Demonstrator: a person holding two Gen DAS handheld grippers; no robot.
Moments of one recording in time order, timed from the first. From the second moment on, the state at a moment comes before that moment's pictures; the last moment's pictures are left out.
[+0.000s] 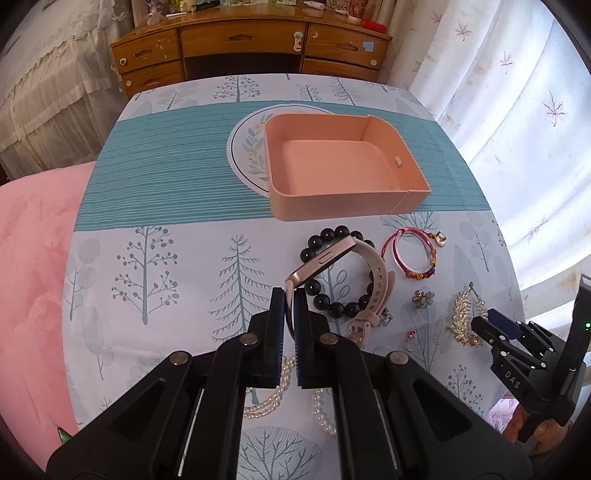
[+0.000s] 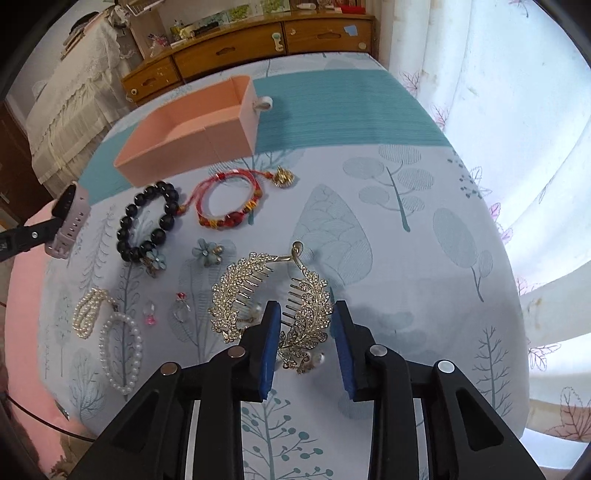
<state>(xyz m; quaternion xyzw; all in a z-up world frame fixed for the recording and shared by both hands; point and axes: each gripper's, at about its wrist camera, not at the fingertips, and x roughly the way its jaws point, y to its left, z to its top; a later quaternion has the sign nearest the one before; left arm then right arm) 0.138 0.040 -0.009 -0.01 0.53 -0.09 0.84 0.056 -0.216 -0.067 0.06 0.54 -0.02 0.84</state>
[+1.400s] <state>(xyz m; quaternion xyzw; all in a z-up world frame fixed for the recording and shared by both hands) 0.271 0.001 -0.037 0.04 0.53 -0.09 0.84 0.332 -0.157 -0.079 0.07 0.52 0.04 0.85</state>
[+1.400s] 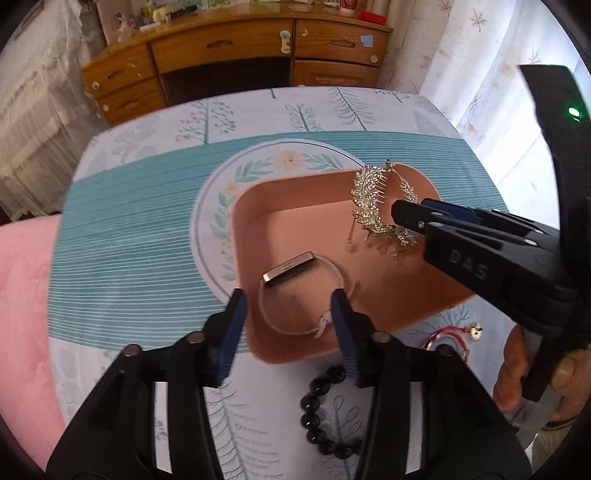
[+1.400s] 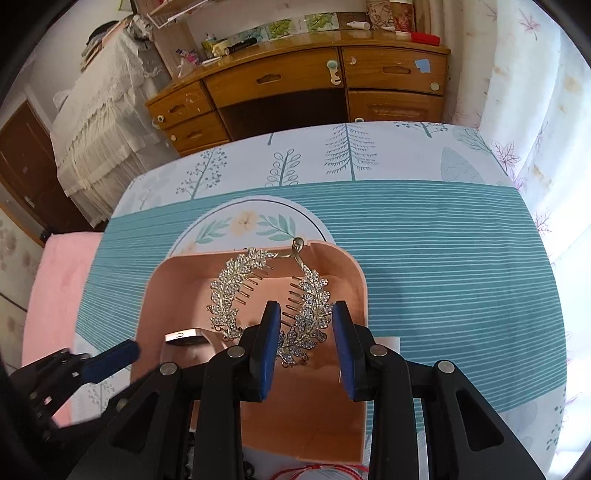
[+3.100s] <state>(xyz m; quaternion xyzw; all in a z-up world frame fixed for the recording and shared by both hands) 0.081 0.051 0.009 0.07 0.51 -0.12 0.85 0.067 -0.137 -0.035 0.02 0.54 0.15 0.83</state>
